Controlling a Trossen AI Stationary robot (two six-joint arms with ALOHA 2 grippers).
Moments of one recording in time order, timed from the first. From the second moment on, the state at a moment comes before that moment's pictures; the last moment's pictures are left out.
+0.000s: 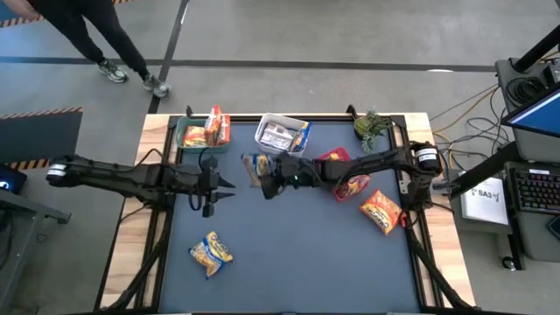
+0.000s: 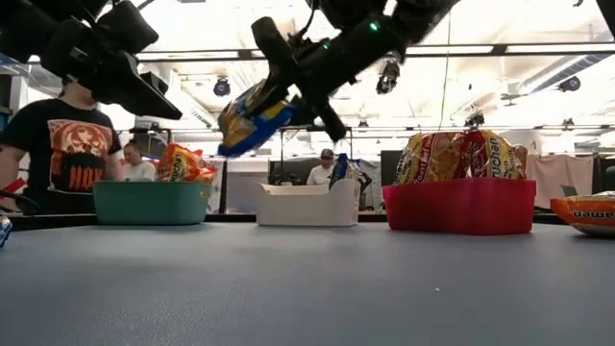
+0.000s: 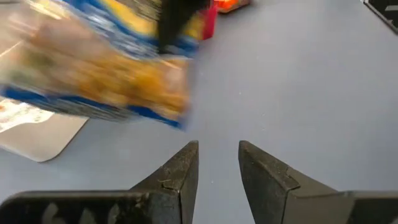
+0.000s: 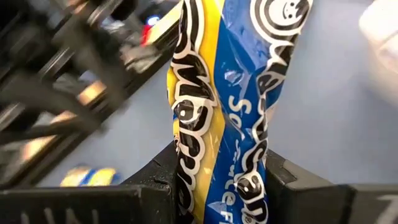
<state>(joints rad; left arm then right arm) -0.04 0.72 0.41 -0.21 -0.10 0.01 -0.03 1.87 1.28 0.13 0.21 0.69</state>
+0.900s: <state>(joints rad) -0.04 0.74 0.41 -0.22 -0.19 0.01 -0.32 2.00 1.70 -0.72 0.36 0.76</state>
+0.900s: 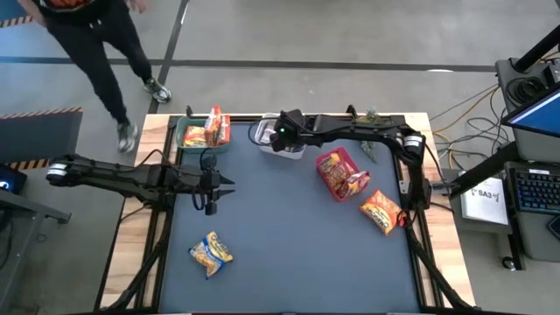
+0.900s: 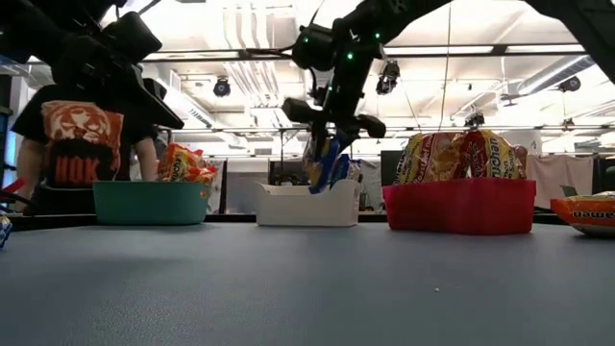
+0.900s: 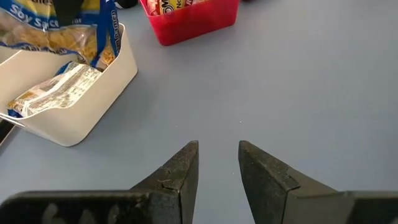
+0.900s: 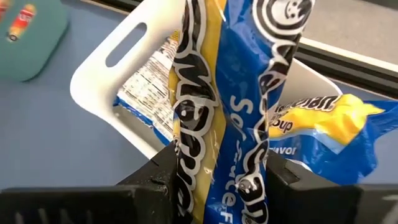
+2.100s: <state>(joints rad) -0.04 0.74 0.41 -0.22 -0.20 0.02 -0.32 2.03 1.78 -0.81 0.41 0.74</state>
